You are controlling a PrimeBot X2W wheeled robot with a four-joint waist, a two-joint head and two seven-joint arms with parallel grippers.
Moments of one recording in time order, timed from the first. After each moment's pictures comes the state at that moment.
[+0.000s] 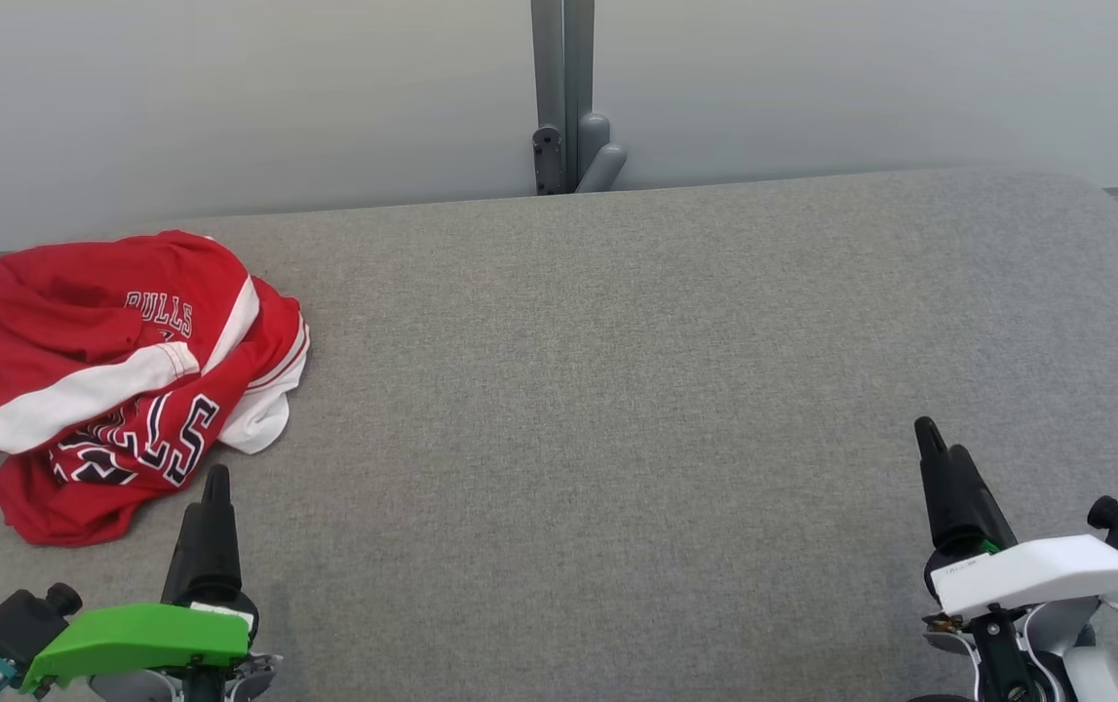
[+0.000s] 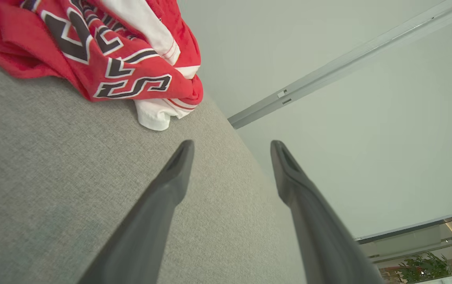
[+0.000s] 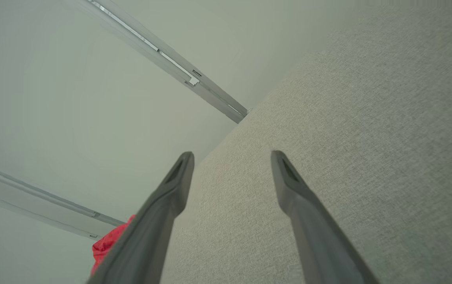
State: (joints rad) left arm -0.04 0.05 0.05 0.21 -1.11 -0.10 -0.03; right arm -0.03 -0.05 -0.04 0.14 0.94 0.13 -0.04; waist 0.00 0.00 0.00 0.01
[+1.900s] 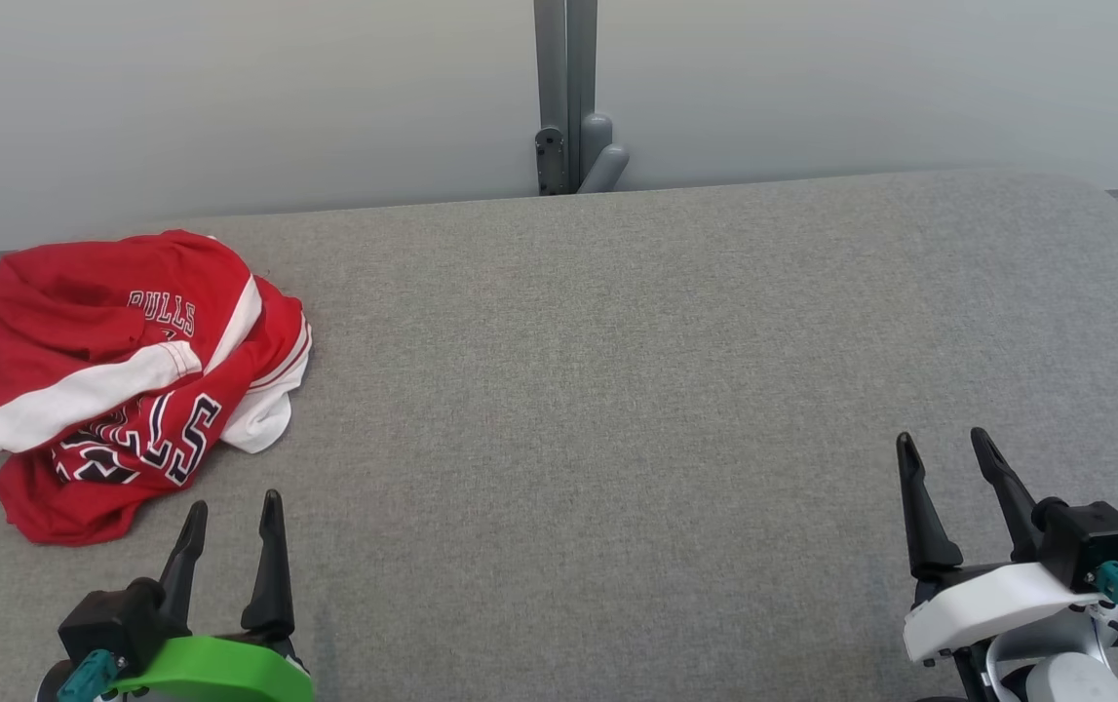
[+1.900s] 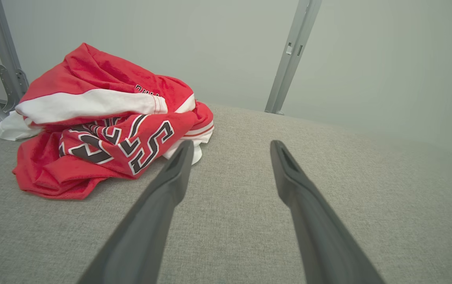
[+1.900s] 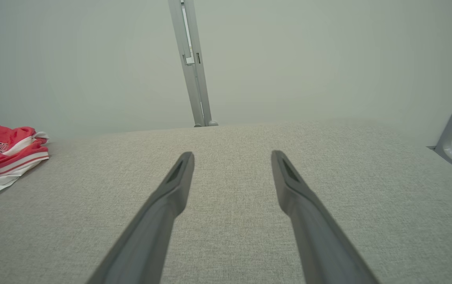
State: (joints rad) left arm 0.01 0.08 0.00 0.21 -0.34 -0.12 -0.20; right arm 0.00 -0.08 -0.02 0.13 0.18 0.13 -0.20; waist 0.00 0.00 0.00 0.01
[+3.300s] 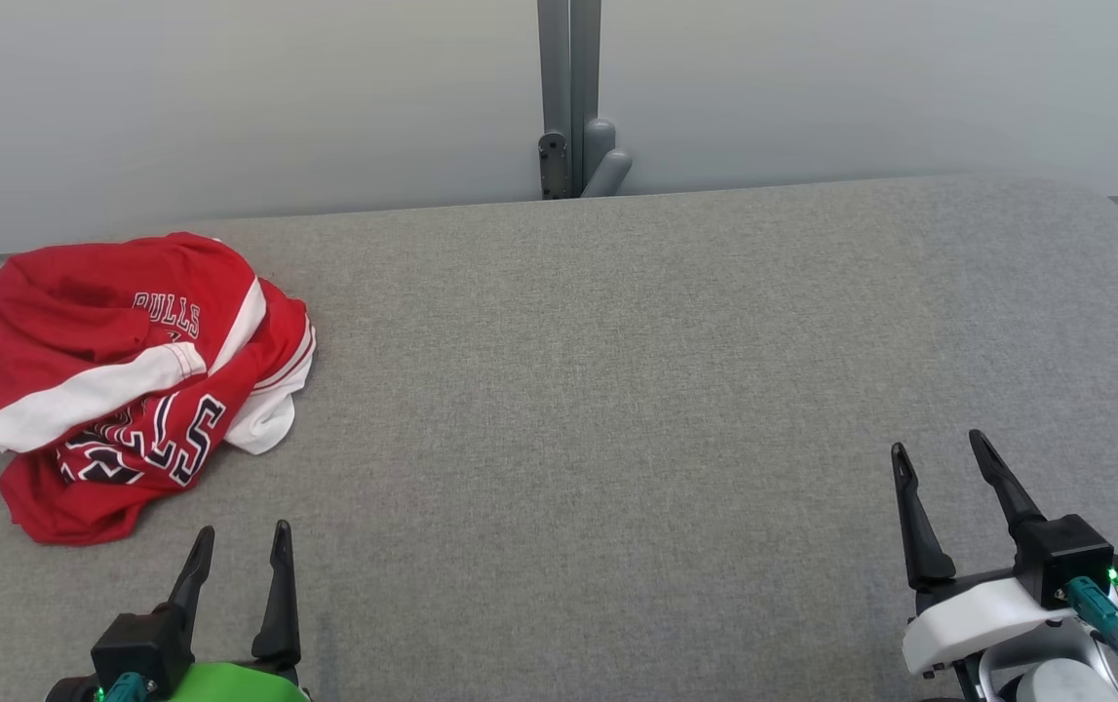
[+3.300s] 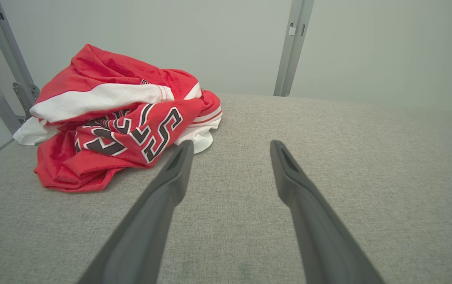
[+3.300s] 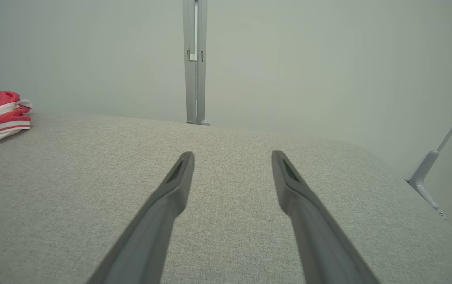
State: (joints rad) left arm 0.02 0.07 0.01 0.29 -0.19 -0.13 -0.26; right arm 0.00 -0.07 -0.05 0.16 -0.02 0.13 -0.26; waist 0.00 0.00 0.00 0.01
